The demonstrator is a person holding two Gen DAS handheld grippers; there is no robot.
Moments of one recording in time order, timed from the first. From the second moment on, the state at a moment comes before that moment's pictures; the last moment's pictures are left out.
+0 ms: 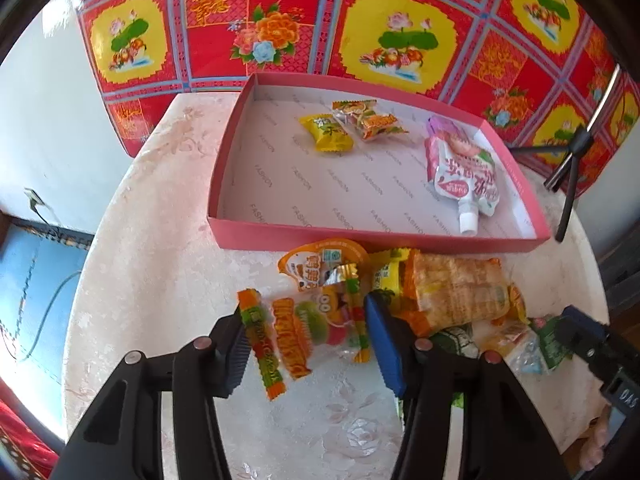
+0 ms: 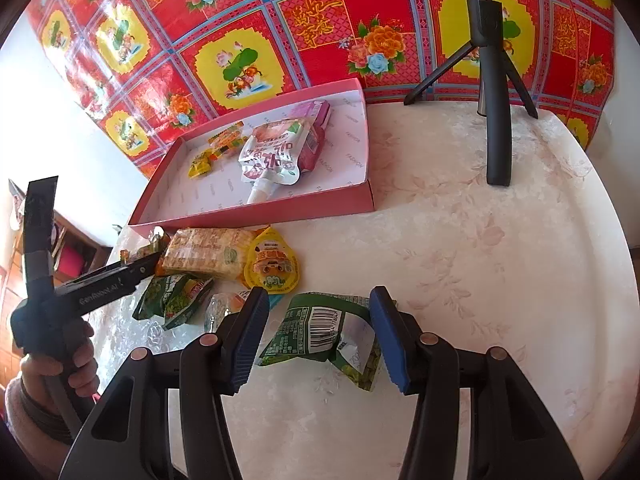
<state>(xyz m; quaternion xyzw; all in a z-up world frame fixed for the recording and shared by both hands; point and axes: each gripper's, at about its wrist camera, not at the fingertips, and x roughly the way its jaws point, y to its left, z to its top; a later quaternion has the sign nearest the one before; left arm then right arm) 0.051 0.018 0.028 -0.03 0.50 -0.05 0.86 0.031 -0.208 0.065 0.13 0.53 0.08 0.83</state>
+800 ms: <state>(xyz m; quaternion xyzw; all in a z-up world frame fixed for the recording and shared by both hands) 0.030 0.029 0.036 -0.03 0.49 -0.07 0.87 0.017 -0.200 0.056 0.08 0.55 0.08 0.83</state>
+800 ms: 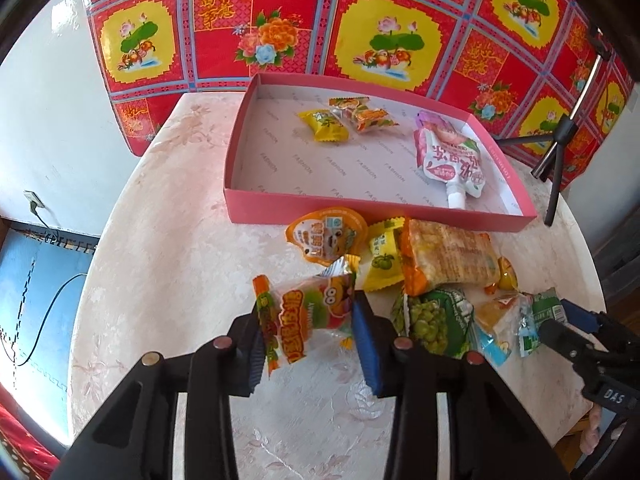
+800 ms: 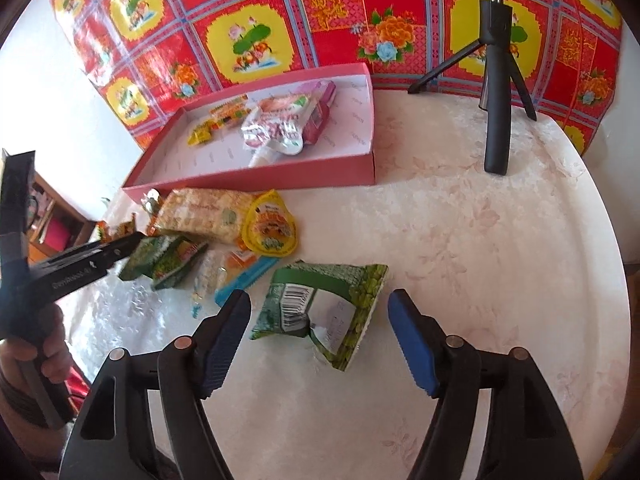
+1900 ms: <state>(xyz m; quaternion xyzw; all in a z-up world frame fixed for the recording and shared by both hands) 0.022 0.032 0.050 -0.05 0.46 -0.09 0.88 0.024 -0.204 0.070 0.10 0.52 0.09 0.84</state>
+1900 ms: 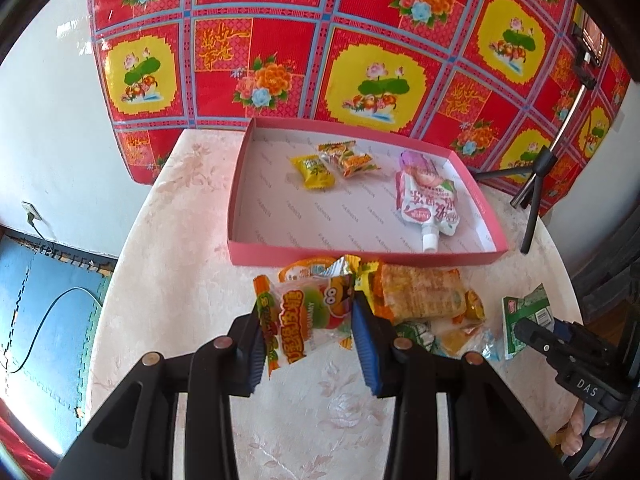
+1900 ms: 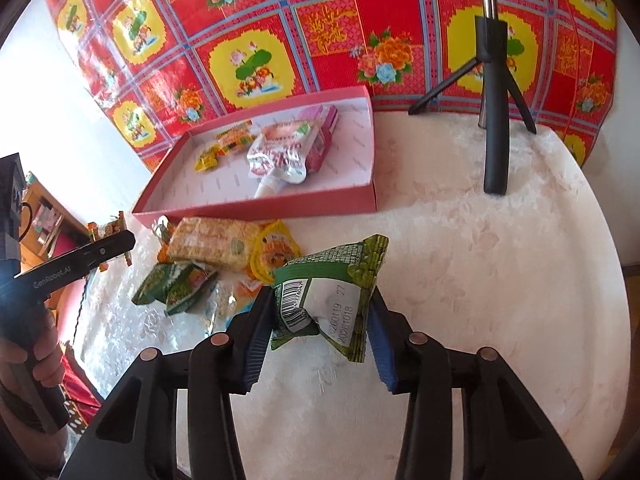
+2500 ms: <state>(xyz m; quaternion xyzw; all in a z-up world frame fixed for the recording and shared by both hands) 0.053 0.014 0.056 -0.04 0.45 -0.09 0.89 0.062 -0.189 0.087 0.09 0.50 0.11 0.85</state>
